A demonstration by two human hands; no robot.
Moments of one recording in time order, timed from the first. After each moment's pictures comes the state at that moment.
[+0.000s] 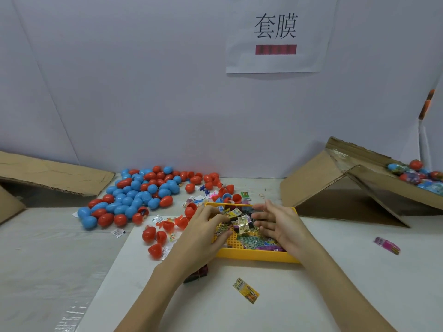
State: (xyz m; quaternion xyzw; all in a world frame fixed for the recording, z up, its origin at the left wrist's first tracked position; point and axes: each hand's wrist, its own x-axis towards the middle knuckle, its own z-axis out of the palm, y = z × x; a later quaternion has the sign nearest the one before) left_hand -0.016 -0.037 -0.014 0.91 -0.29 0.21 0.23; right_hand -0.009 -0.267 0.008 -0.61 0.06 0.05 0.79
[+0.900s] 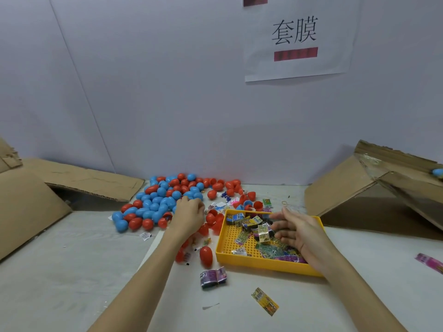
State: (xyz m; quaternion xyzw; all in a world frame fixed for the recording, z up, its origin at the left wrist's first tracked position) left_hand 0.063 0.025 -0.002 0.97 0.00 0.14 0.19; right_hand -0.007 -0.270 0.005 -0.62 0.02 0.05 0.78
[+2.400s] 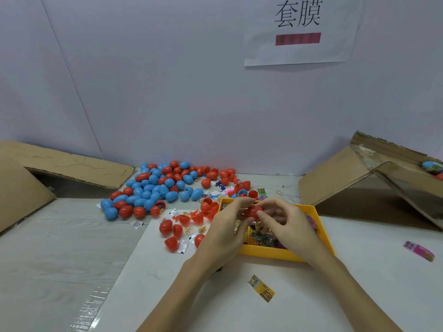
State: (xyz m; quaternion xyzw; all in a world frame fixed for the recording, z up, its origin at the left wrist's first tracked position) left_hand -0.024 -0.065 -0.008 0.83 -0.28 0.22 0.42; right_hand -0.018 -0.252 -0.004 -0.82 -0.15 -0.09 0.55
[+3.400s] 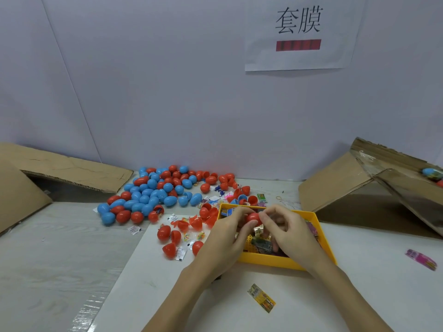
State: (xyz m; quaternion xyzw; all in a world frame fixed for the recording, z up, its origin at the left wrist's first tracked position) left_hand -0.025 -0.064 -0.008 0.83 -0.28 0.17 0.45; right_hand -0.023 -0.251 -0.001 -0.81 -0.16 -0.10 0.55
